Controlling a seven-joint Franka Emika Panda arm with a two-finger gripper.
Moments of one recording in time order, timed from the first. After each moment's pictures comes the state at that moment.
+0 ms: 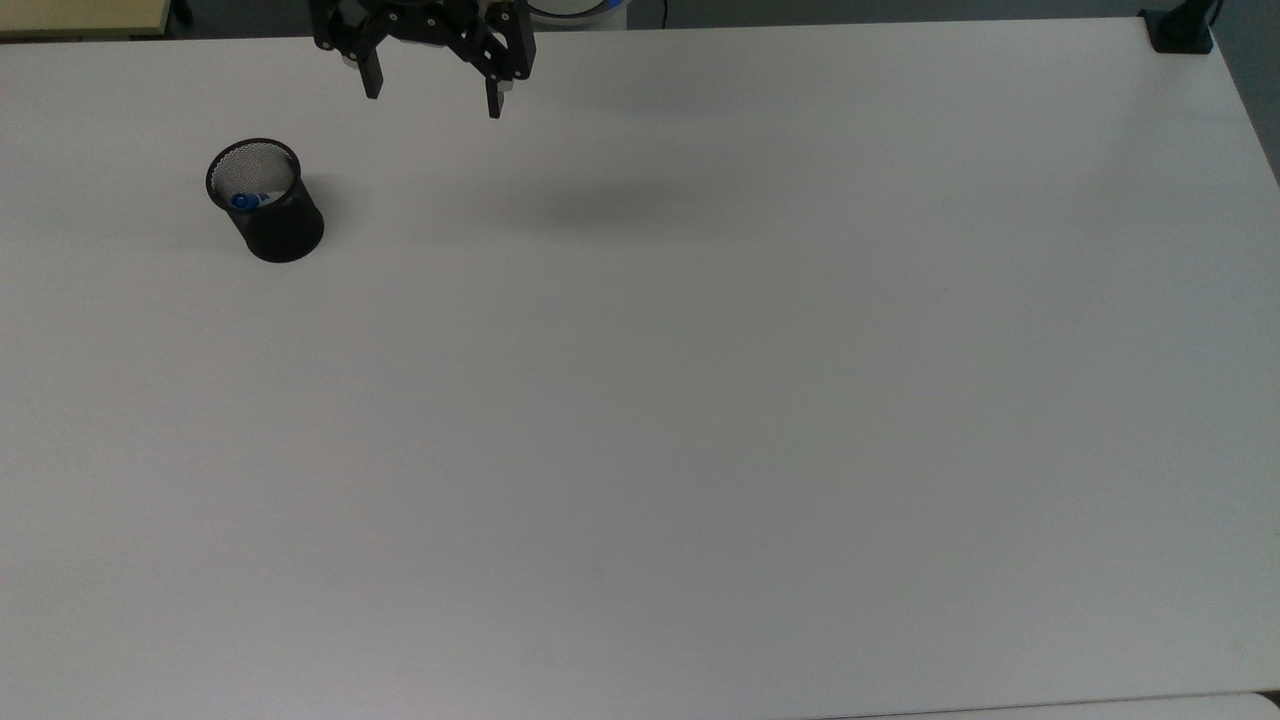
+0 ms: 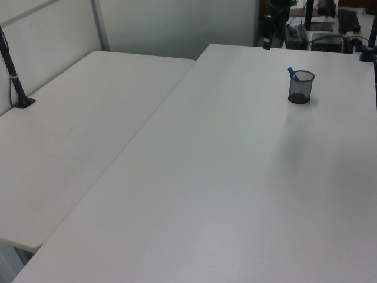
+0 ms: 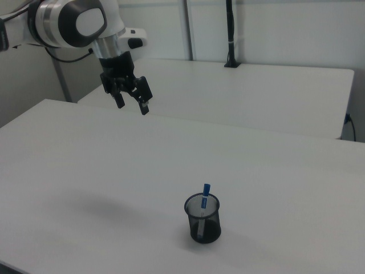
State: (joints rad) arm 0.07 0.04 -0.12 -1.64 -0.05 1.77 0.08
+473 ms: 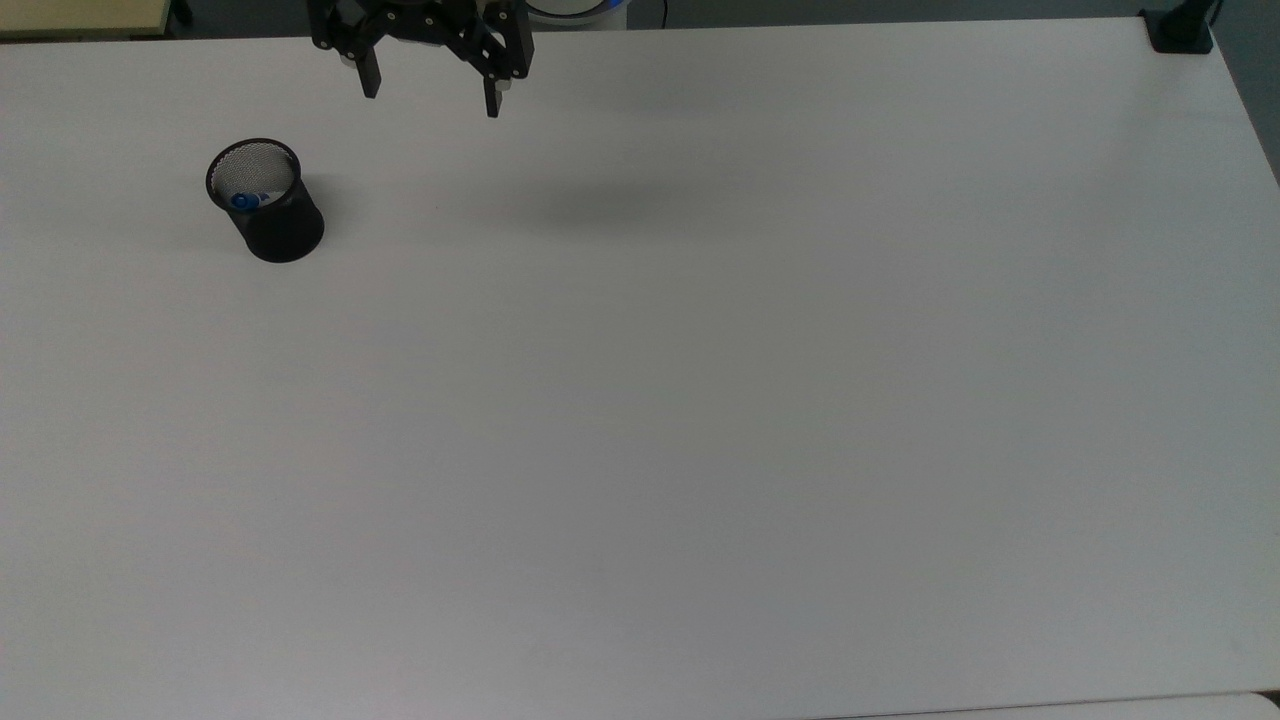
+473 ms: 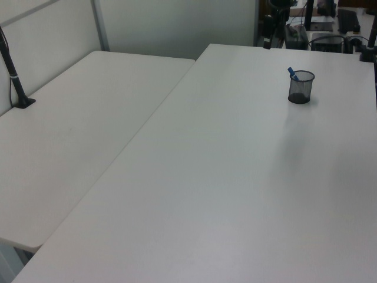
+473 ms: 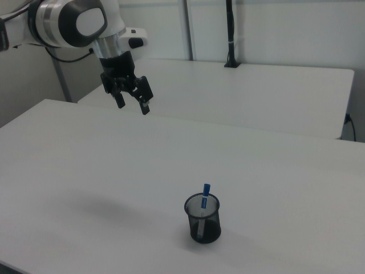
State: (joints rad) arm 0.07 0.04 -0.12 -1.64 -0.05 1.77 0.06
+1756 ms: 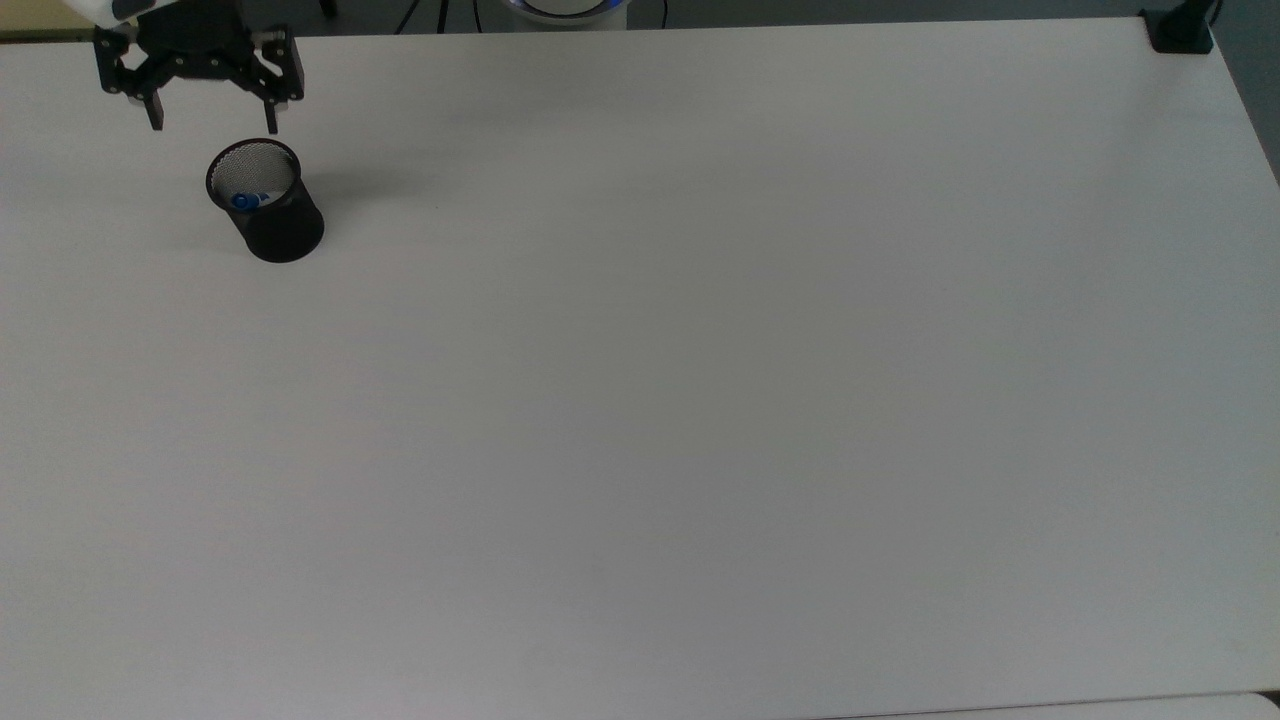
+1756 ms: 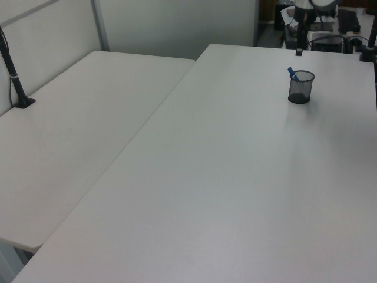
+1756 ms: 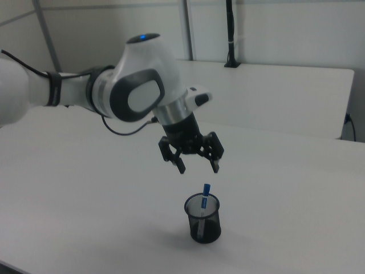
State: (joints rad) arm -0.11 0.01 -0.27 -1.96 -0.19 2.14 -0.46
